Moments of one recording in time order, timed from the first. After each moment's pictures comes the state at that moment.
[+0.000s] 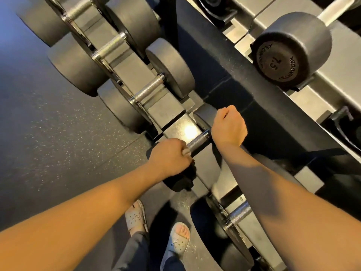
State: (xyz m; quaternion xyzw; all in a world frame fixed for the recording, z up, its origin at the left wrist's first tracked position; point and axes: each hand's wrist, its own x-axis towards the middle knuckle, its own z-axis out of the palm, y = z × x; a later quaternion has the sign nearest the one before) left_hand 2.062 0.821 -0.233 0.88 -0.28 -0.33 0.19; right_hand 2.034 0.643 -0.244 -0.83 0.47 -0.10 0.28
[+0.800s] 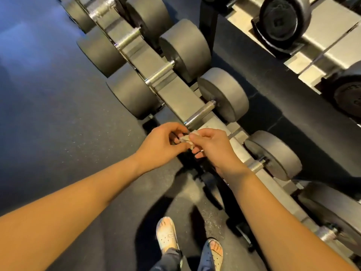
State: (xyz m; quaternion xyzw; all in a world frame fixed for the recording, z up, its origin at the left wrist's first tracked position) left_hand 2.220 0.955 -0.193 0.84 -0.28 -0.24 0.39; right_hand 2.135 0.797 -0.206 -0.63 0.32 0.06 0.70
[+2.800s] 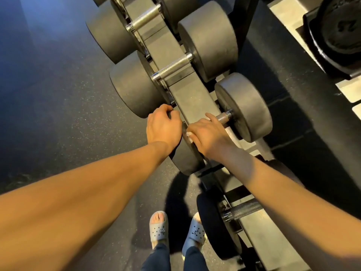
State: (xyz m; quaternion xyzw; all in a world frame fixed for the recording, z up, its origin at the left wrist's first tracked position) left_hand 2.283 0.884 -0.248 0.92 0.09 -0.12 0.37; right_hand 2.239 0.737 -0.288 -0.97 -0.14 0.09 0.17
